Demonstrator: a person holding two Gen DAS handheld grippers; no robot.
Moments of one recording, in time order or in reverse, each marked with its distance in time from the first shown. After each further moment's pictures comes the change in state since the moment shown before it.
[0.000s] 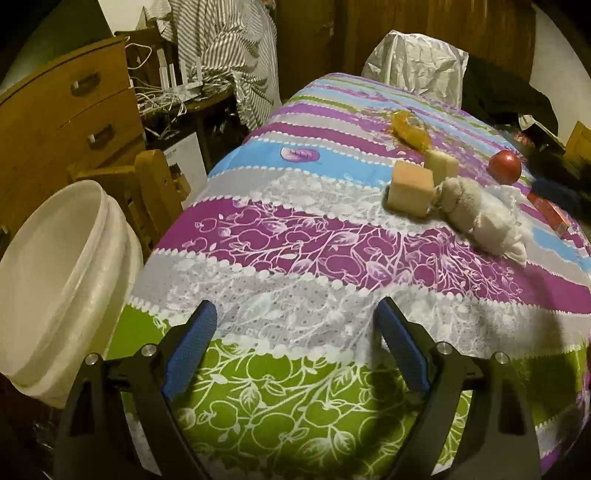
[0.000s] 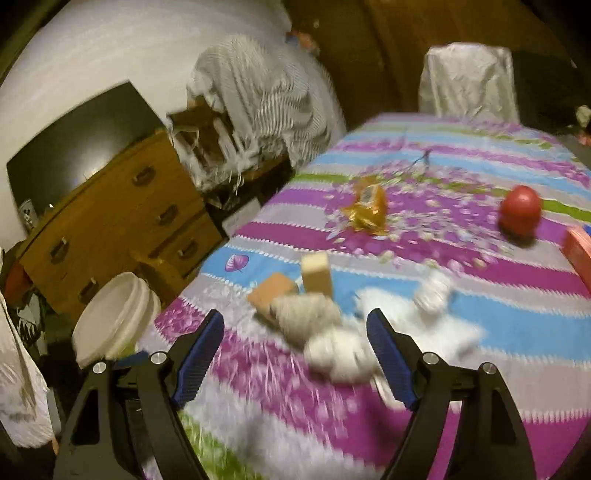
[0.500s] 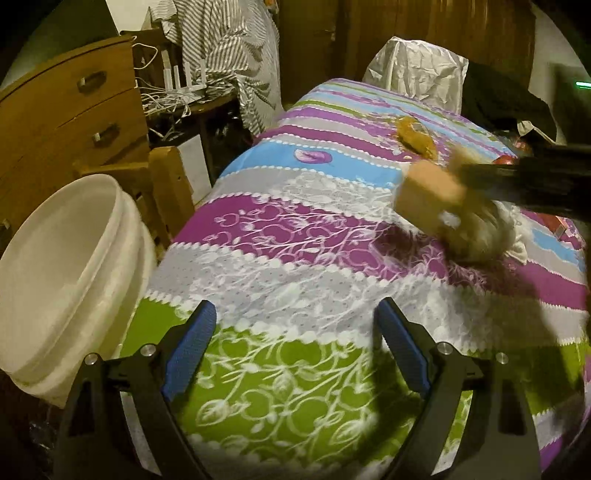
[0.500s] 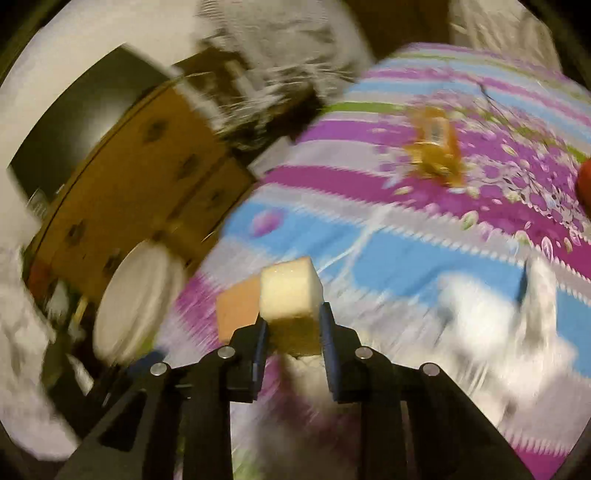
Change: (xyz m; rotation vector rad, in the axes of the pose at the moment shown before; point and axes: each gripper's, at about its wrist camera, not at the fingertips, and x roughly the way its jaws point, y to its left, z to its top) left arm -0.006 0.018 -0.008 -0.007 -0.020 -0.001; right arm 0.024 0.031 -0.003 0.025 0.204 0.246
